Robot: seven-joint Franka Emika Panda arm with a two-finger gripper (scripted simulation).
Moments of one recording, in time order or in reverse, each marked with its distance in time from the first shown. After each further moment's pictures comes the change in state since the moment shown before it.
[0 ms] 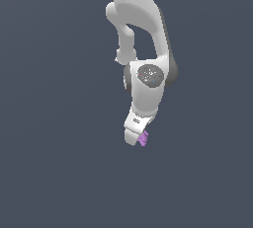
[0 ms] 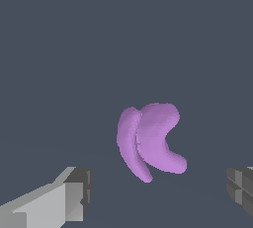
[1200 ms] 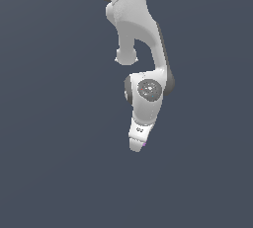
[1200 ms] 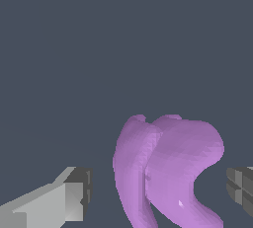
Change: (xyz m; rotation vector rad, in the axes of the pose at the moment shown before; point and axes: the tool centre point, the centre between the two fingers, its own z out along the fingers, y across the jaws) arm 0.007 0.000 0.046 0.010 0.002 -0.159
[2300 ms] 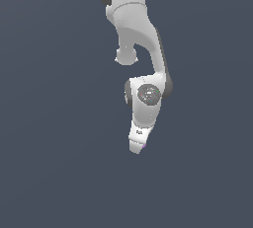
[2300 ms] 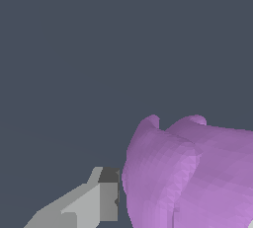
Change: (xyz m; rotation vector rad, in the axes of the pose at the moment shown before) arm 0.000 0.000 0.019 0.001 0.000 -0.002
